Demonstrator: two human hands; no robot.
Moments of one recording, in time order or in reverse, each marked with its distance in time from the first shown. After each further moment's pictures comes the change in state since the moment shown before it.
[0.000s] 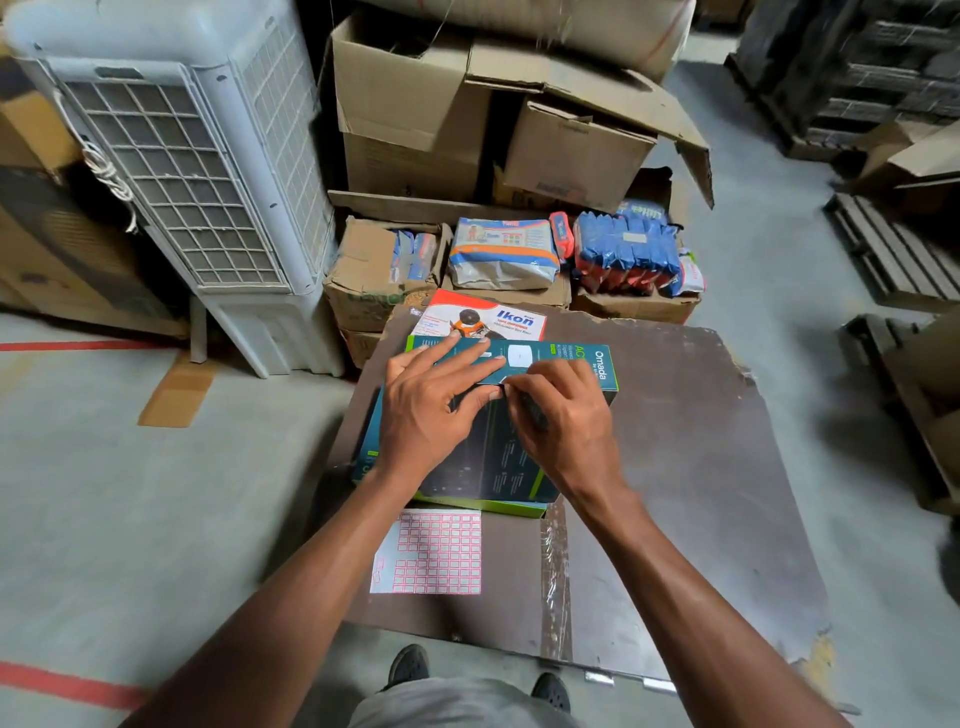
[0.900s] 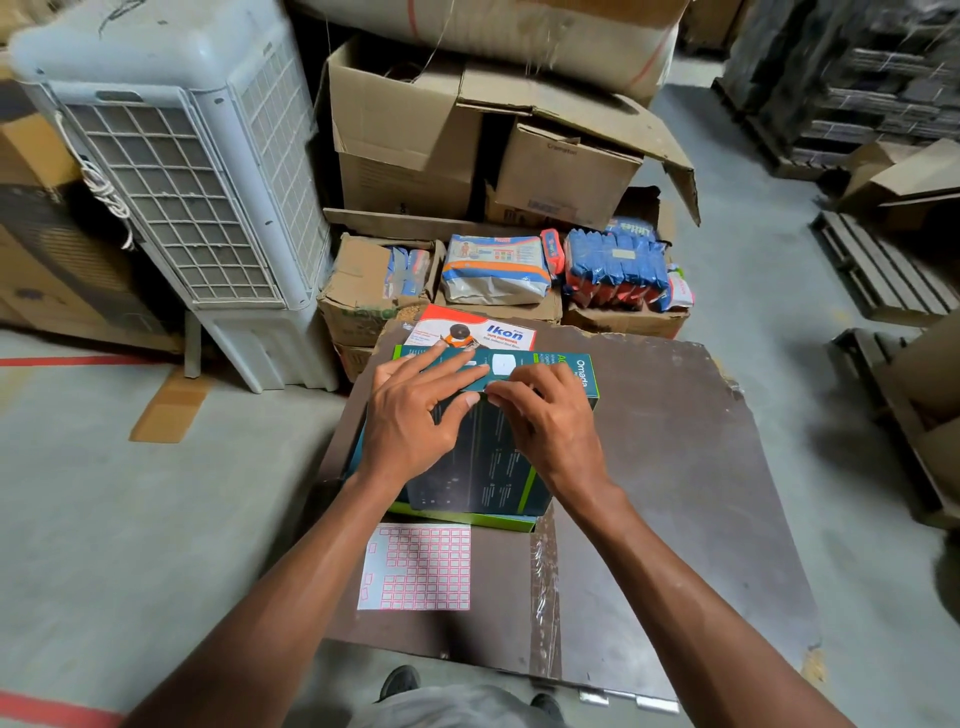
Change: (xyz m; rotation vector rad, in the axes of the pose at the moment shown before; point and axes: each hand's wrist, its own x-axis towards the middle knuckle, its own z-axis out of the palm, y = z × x) left_hand 0.005 0.002 -0.006 -0.048 -0.048 -0.015; right_hand 0.003 0.019 0.006 -0.024 -0.047 -0.043
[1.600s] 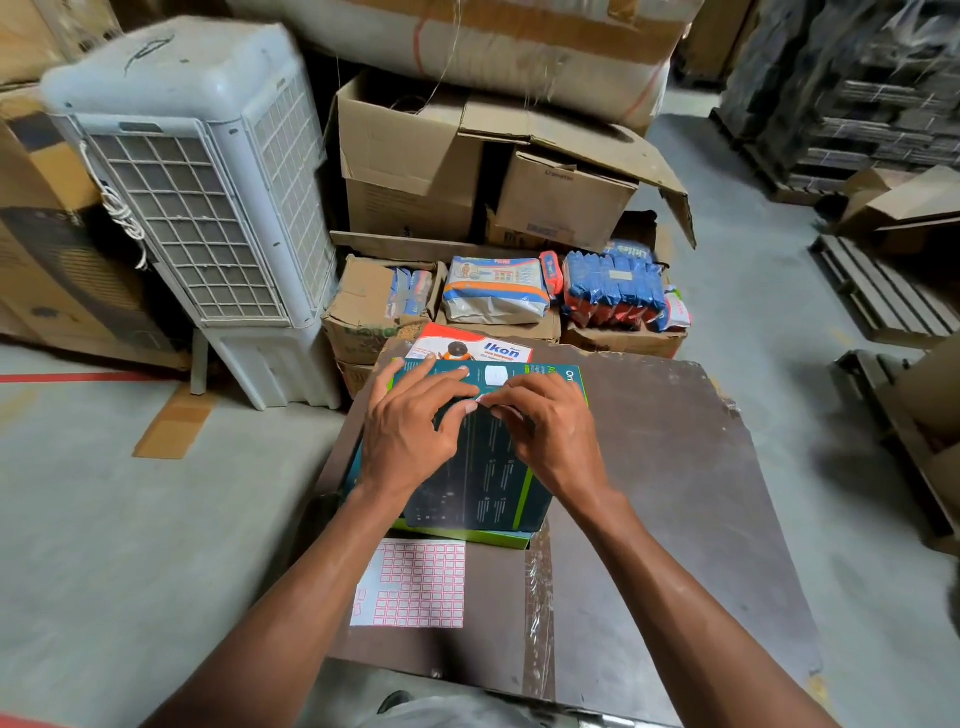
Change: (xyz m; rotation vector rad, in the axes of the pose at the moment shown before) left_hand 0.000 0.015 0.001 0.075 0.114 0.018; right_hand 0.008 0.009 -0.014 0.114 -0.085 0.095
